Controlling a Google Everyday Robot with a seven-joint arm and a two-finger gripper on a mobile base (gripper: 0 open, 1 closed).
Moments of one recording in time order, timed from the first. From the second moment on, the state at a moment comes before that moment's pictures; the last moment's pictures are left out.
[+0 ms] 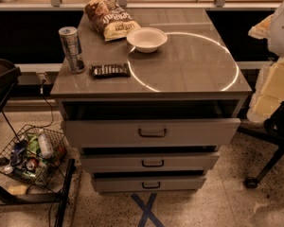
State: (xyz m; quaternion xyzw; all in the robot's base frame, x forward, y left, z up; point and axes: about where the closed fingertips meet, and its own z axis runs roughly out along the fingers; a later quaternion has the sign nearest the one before) arm 0.438 -0.214 0.988 -0.60 0.78 -0.05 0.18
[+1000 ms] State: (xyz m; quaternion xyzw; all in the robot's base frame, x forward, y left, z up) arm 0.436 -0.210 0.947 -0.61 0.77 -0.05 0.16
